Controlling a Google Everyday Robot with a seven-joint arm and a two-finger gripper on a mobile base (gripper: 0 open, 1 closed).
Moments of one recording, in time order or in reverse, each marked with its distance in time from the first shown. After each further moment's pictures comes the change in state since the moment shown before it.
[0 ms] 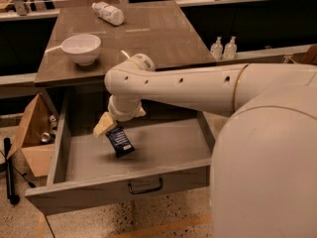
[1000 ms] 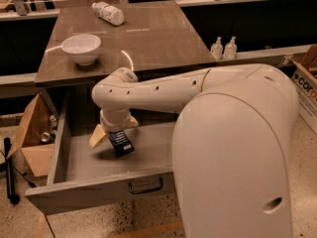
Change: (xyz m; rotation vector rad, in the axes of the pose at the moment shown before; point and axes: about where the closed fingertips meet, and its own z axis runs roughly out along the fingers) arm 0.008 0.023 0.060 0.013 0.098 -0.024
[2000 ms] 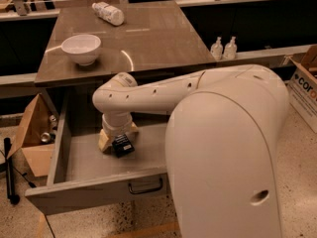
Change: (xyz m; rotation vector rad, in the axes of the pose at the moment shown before) arm 0.017 -0.007 0.021 0.024 0.055 0.021
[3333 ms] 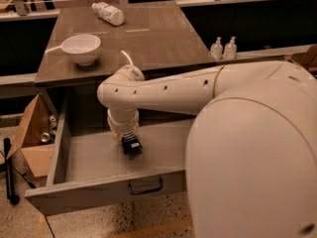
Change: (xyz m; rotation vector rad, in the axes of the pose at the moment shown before) arm 0.007 -0.014 -0.041 0.034 -0.035 0.023
